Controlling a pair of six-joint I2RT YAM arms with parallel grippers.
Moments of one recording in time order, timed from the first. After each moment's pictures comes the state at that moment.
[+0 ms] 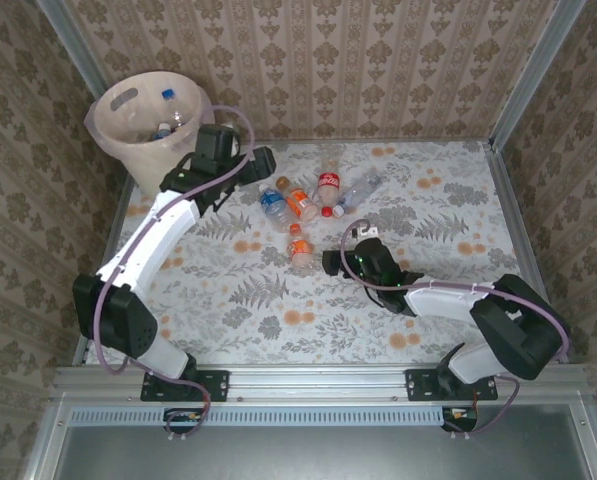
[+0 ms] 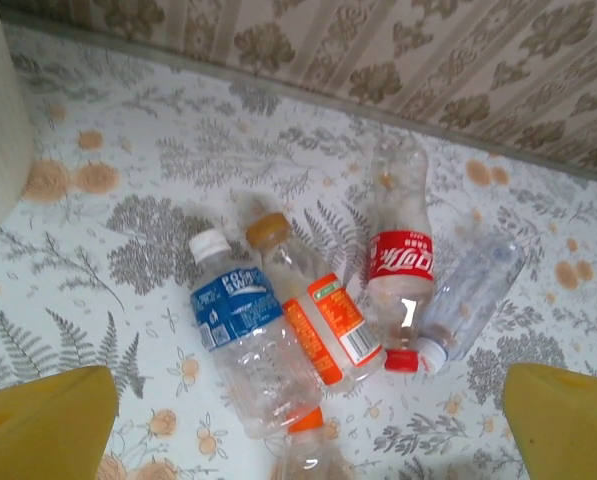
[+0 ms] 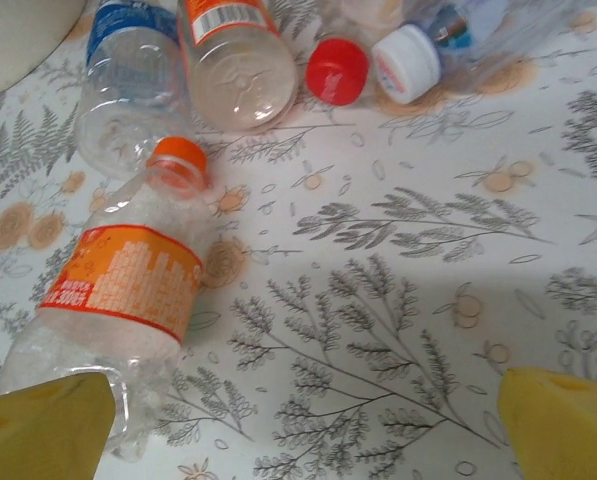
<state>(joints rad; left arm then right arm) -0.45 1.56 1.48 -0.58 -0.03 -0.55 0.67 1.46 0.53 0.36 0.20 0.50</state>
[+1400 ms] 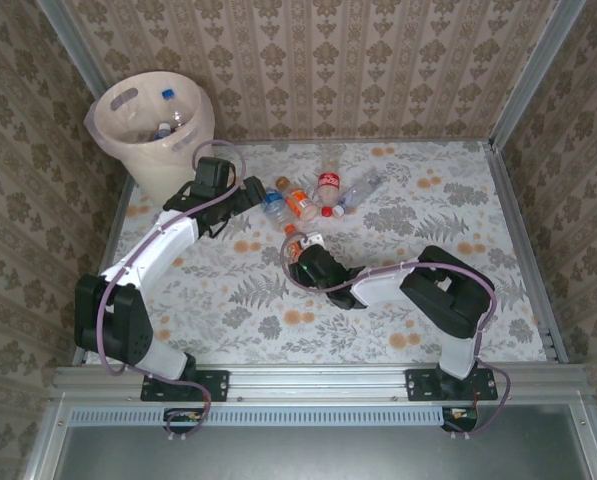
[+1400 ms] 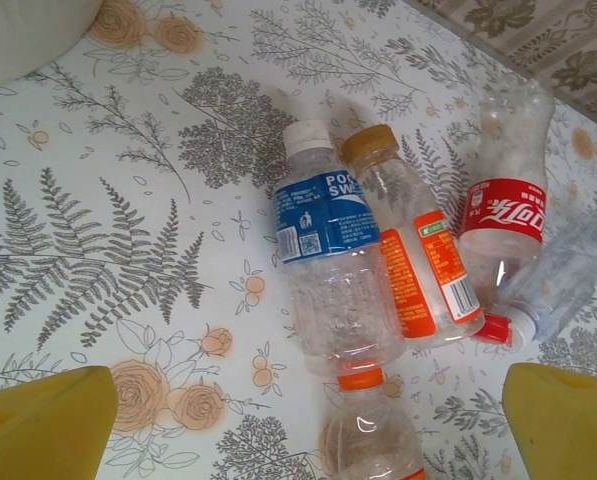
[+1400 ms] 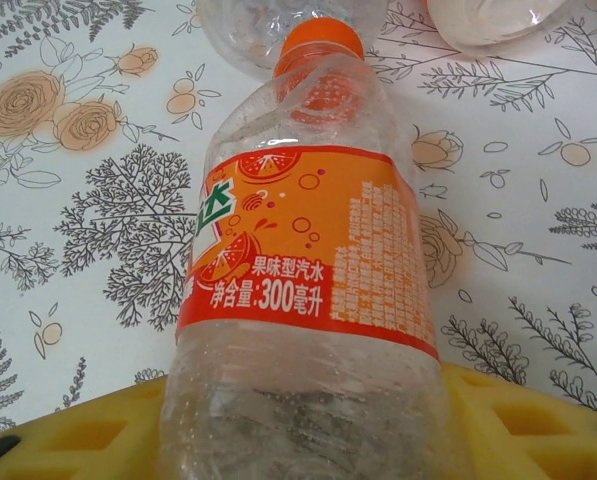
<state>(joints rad) -0.38 1.49 1.19 -0.47 0.01 -0.68 0.87 1.84 0.82 0.32 0.34 0.41</state>
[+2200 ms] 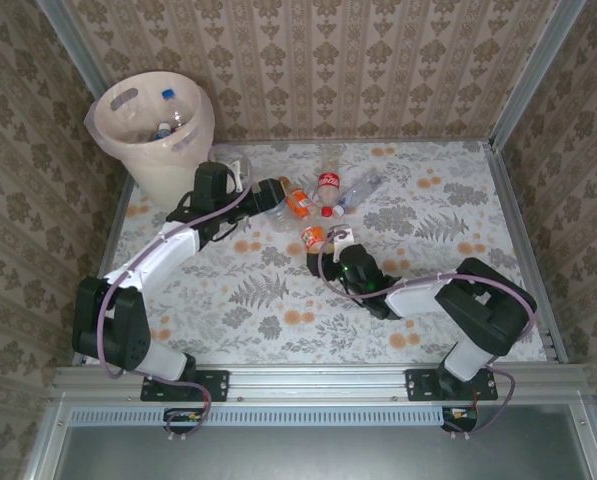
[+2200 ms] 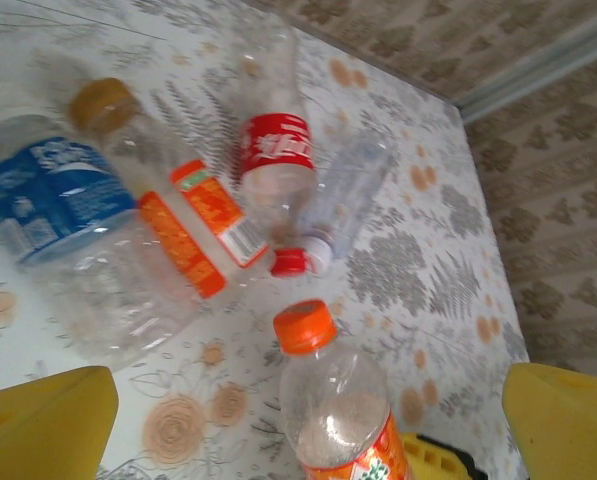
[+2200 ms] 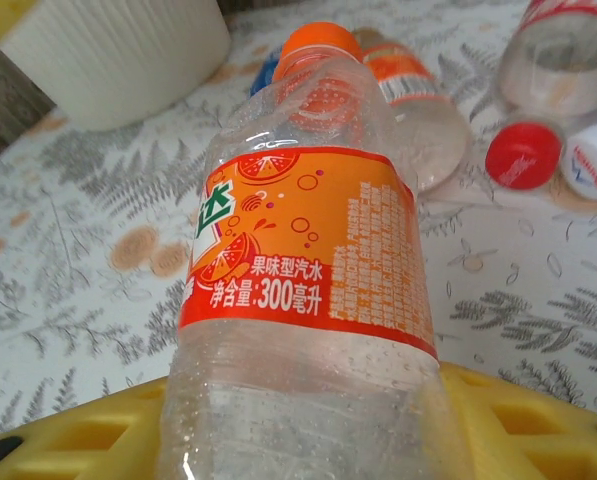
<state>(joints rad) -0.40 1.46 1.05 -0.13 0.43 -0.62 0.75 1.60 0.54 0.71 0.19 0.40</state>
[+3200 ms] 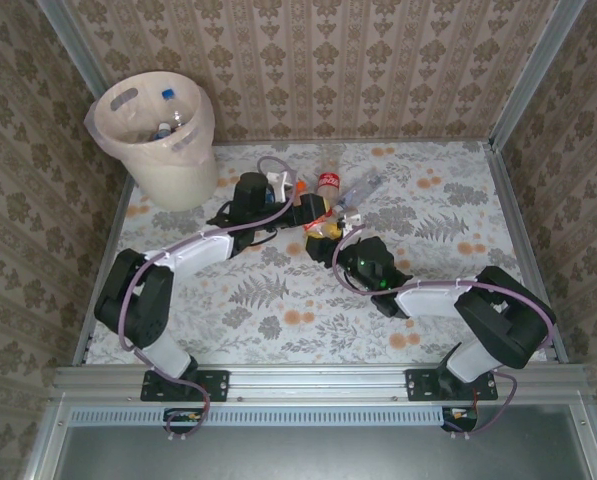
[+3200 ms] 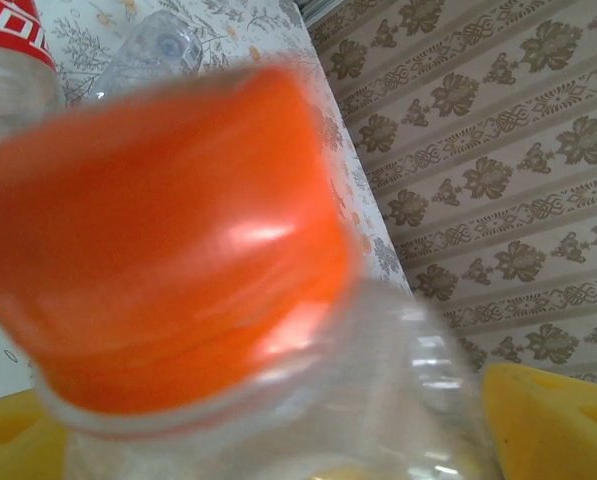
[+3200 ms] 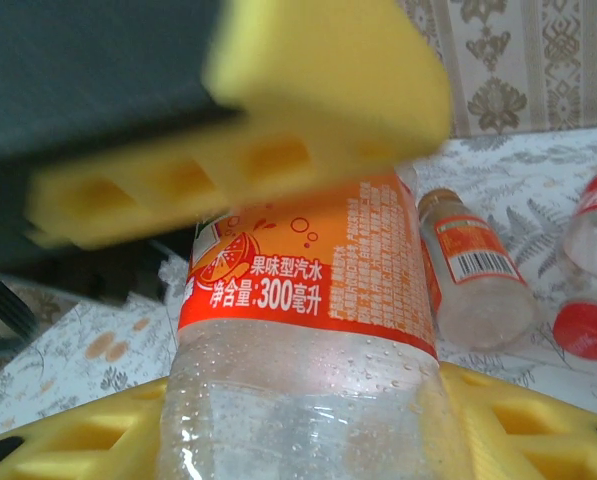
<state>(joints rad) -0.58 1.64 1.02 0.22 0.60 -0.75 0.72 1.52 0.54 0.89 0.10 0.38</state>
